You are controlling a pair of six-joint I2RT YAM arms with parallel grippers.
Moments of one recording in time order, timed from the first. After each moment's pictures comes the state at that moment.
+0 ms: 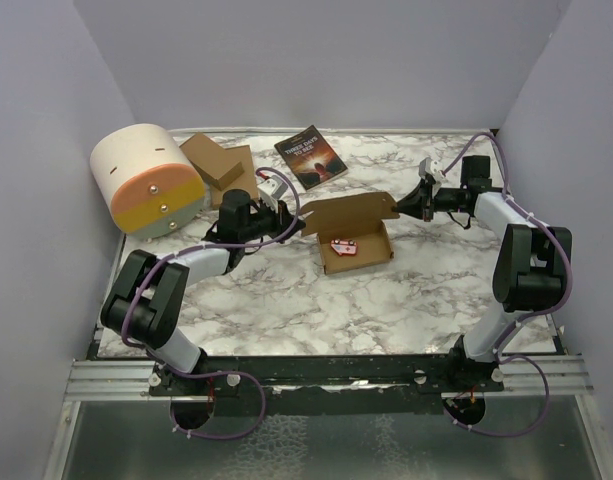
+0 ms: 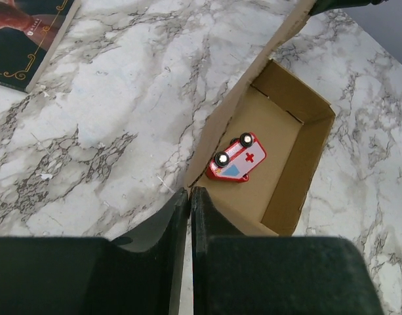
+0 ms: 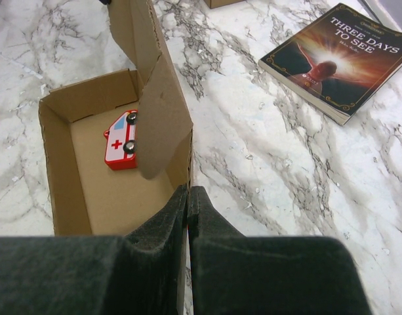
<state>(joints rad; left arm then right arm) -0.37 1.57 0.71 0.57 0.60 -0.20 -0.08 1.76 1.15 -0.35 -1.30 -1.01</state>
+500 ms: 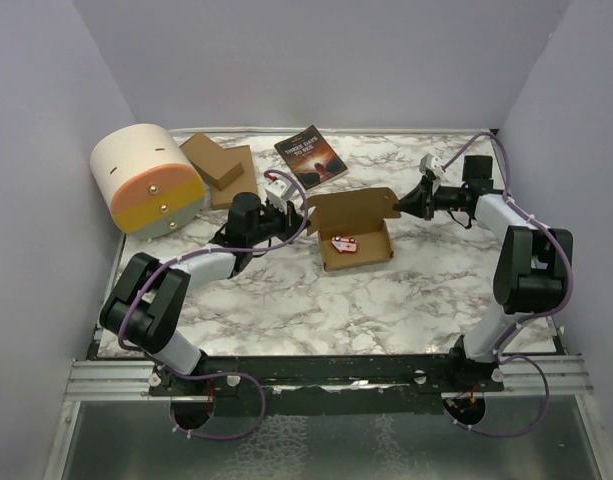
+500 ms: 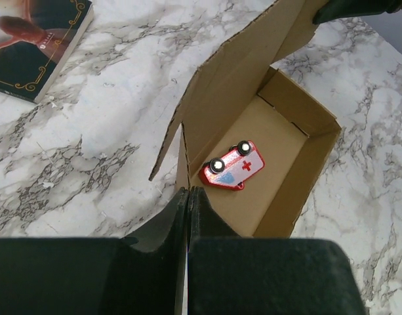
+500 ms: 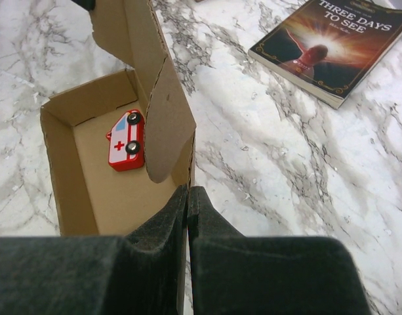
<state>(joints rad) -0.45 1.56 0.72 0.57 0.48 -0.21 -0.08 1.75 1.14 -0.29 -1.27 -0.90</state>
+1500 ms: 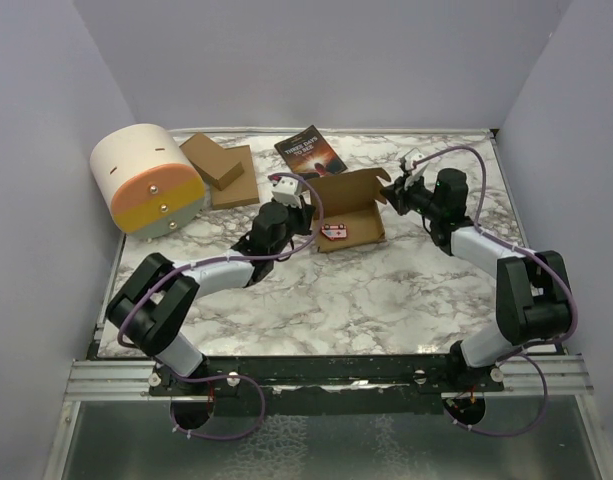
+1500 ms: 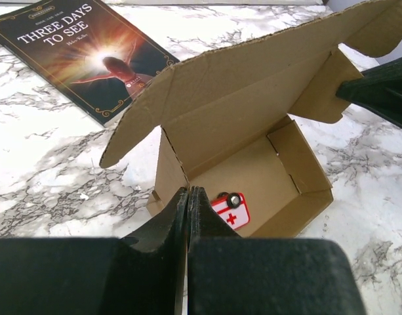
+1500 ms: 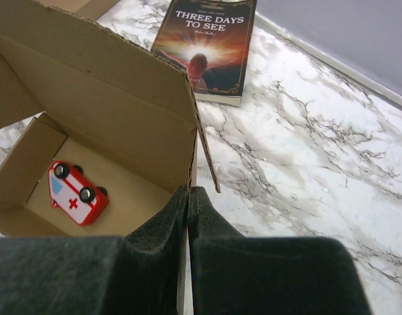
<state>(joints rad) -0.66 1.55 0.75 0.63 -0.15 -0.34 0.15 1.55 0.82 0.47 -0.57 -0.21</state>
